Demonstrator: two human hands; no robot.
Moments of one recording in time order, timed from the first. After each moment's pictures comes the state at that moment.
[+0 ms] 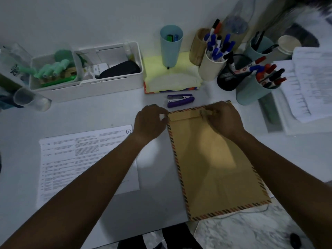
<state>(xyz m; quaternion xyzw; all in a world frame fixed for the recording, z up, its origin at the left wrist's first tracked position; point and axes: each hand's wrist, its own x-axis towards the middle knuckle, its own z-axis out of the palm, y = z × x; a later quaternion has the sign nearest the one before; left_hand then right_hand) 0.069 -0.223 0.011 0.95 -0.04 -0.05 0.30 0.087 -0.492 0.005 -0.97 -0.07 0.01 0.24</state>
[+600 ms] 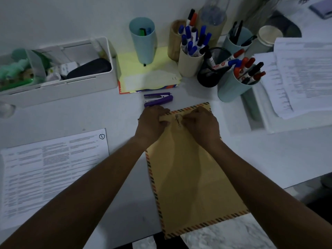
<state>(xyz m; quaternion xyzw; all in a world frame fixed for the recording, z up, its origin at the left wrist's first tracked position) 0.084 -0.296 -0.024 0.93 -0.09 -0.05 0.35 0.069 -0.487 -0.015 -0.97 0.00 0.02 0.25</state>
